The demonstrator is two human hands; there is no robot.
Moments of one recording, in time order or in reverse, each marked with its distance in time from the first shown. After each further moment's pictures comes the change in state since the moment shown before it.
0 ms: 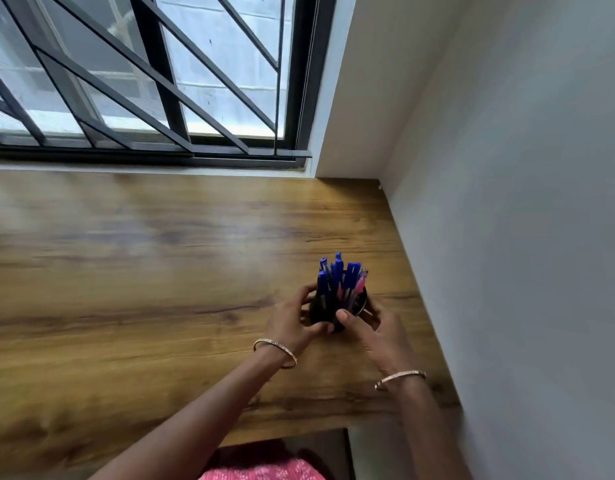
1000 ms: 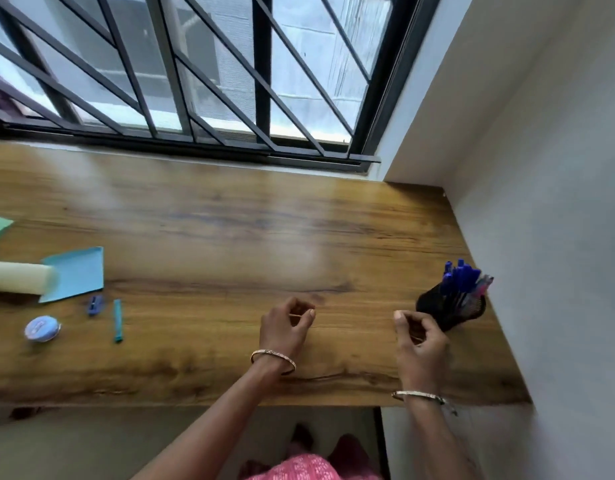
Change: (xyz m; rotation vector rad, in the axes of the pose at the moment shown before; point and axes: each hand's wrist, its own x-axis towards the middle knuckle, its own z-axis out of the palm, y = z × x) left_hand -0.091 -0.082 -0.111 -0.120 0.298 -0.127; right_hand -0.069 -0.019 0.112 -0.128 0.590 -0.116
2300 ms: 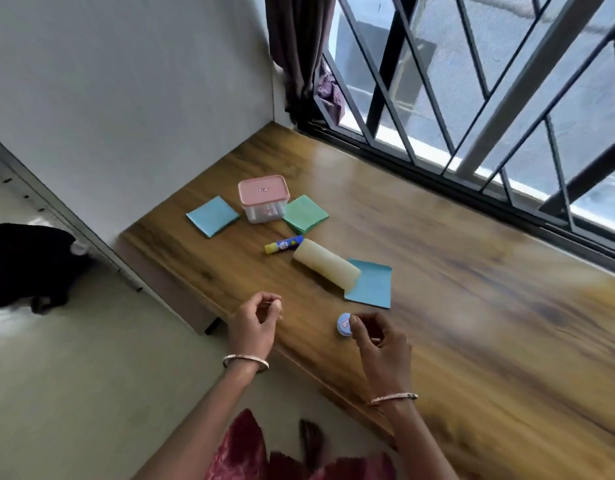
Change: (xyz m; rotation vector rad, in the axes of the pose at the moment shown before) left_hand -0.067 -0.229 -0.425 -0.098 0.777 -0.206; right_hand -0.294 -0.193 0.328 0.144 -0.880 -0.324
